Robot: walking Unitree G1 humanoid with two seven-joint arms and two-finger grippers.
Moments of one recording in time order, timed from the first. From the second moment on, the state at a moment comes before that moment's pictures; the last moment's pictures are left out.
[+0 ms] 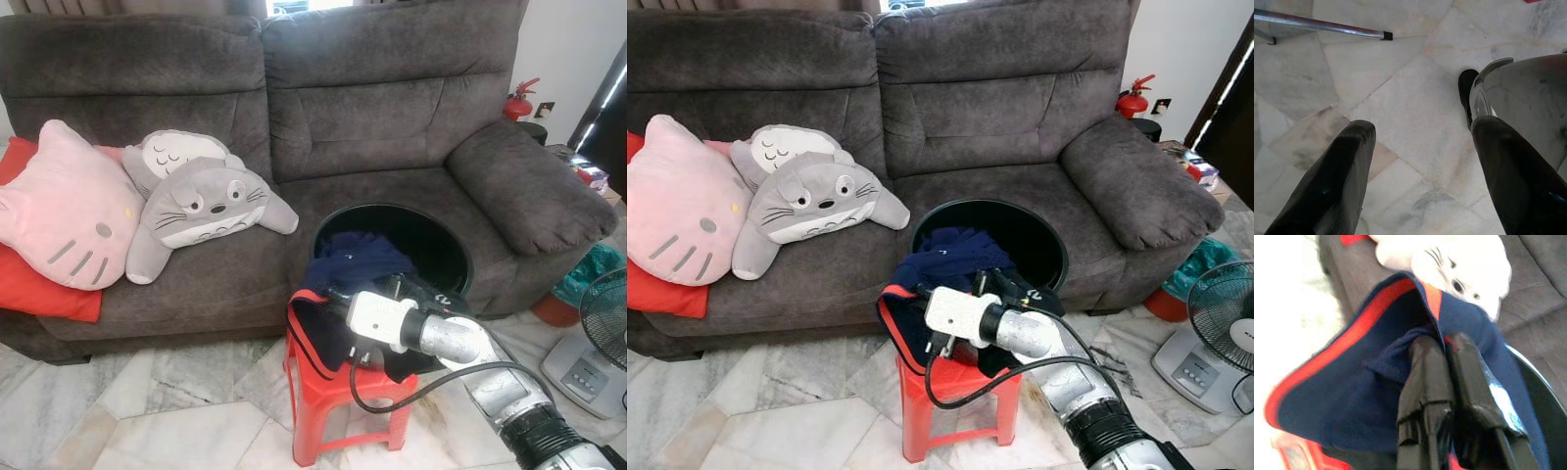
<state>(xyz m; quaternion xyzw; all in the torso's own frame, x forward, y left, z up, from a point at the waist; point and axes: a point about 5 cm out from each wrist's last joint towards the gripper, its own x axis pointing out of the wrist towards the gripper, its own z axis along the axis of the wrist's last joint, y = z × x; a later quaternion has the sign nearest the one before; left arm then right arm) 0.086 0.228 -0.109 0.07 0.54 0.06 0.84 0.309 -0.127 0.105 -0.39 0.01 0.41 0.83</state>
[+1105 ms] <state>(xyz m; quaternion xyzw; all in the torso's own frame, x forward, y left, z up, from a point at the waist) 0.085 0.228 -0.109 0.07 0.55 0.06 0.83 0.301 -0.148 0.125 -0.38 0.02 0.37 0.85</state>
